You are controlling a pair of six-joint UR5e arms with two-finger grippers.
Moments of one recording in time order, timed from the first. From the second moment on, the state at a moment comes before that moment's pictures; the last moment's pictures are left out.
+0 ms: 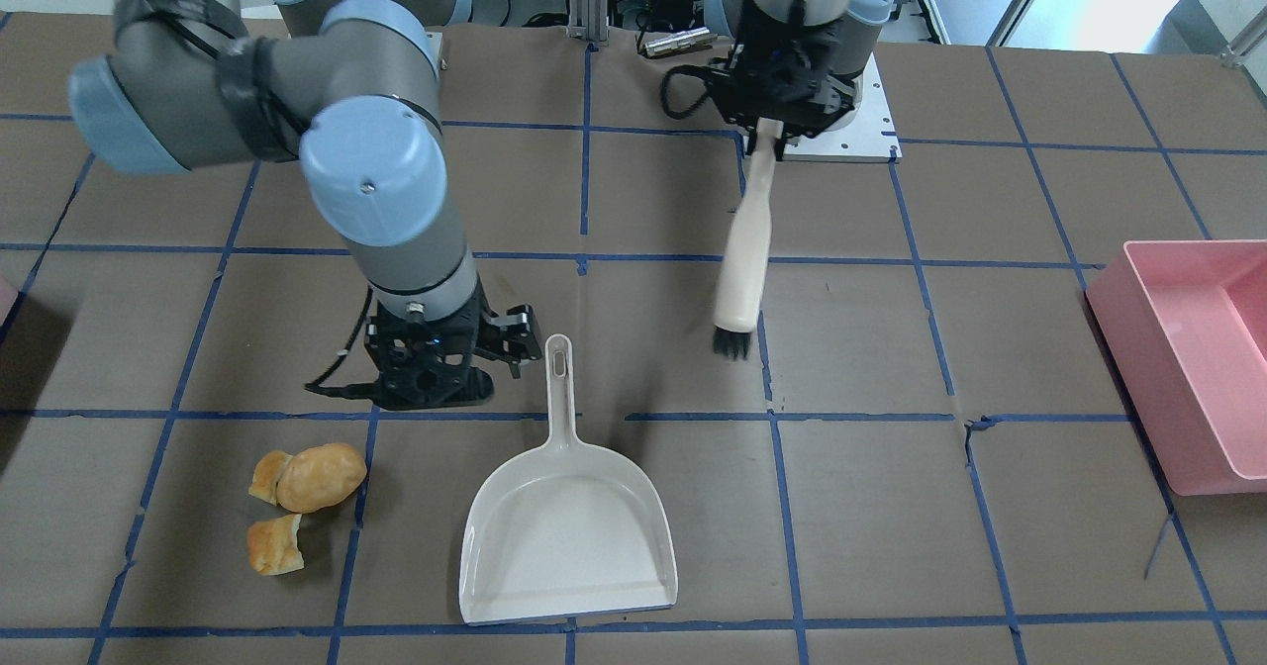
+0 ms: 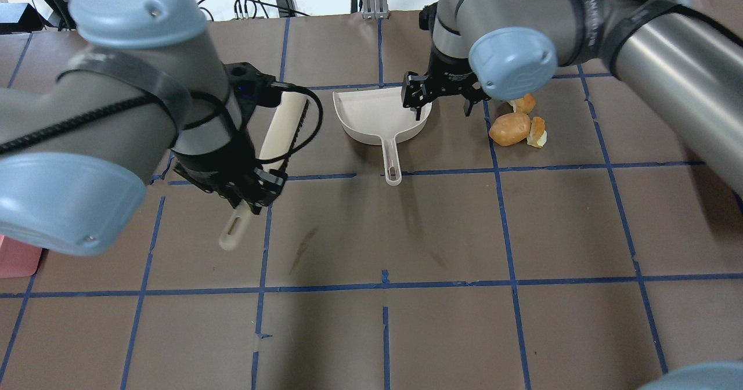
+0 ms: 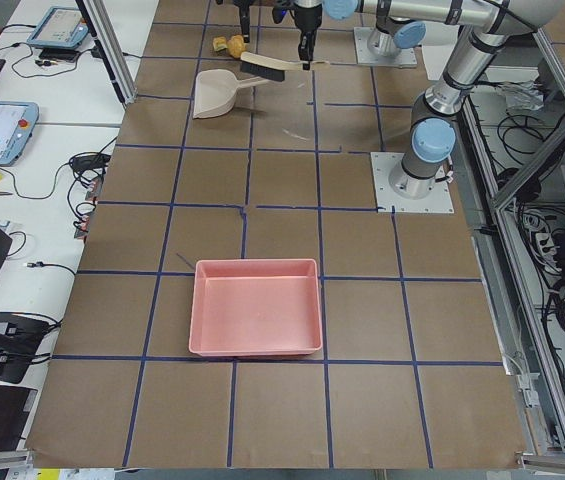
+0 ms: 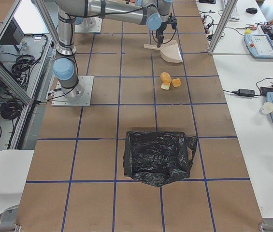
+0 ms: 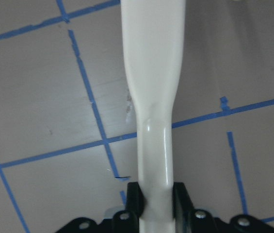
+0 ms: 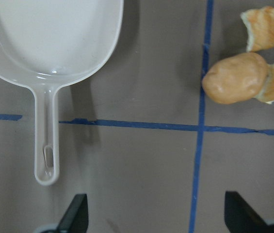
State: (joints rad) left arm -1.70 -1.44 -1.76 -1.60 1.63 0.13; right arm 1.80 -1.20 1.53 -1.91 -1.54 0.15
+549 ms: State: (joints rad) left arm -1.51 -1.45 -1.75 -1.60 1.63 0.30; right arm 1.91 -1.15 1.72 -2.27 -1.55 0.22
